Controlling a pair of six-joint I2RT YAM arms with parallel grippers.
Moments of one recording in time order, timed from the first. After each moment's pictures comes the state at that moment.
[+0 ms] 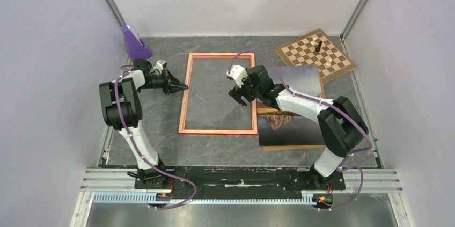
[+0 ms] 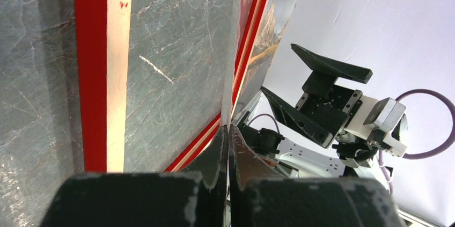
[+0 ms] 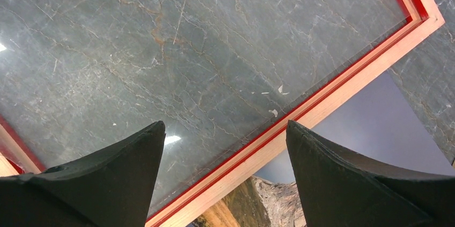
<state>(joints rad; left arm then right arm) 0.22 1.98 1.25 -0.54 1.11 -0.38 0.66 1.69 1.06 -0.04 -0.09 -0.35</state>
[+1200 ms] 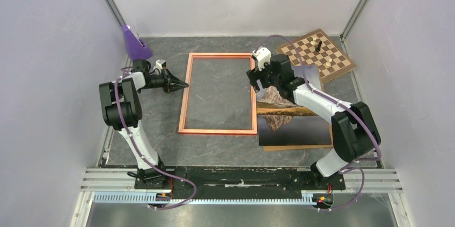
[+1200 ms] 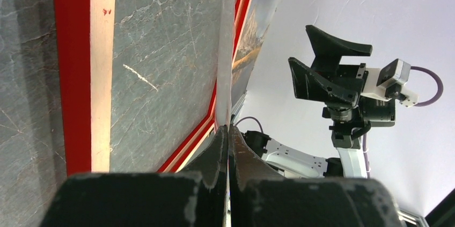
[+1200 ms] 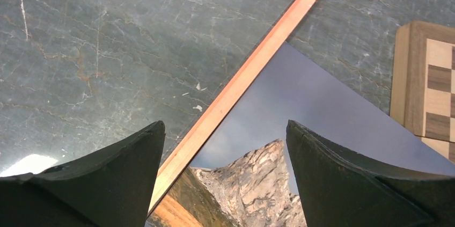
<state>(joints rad) 0.23 1.98 1.22 -0.42 1.16 -0.50 0.47 1.60 1.04 0.02 -0.10 -0.20</state>
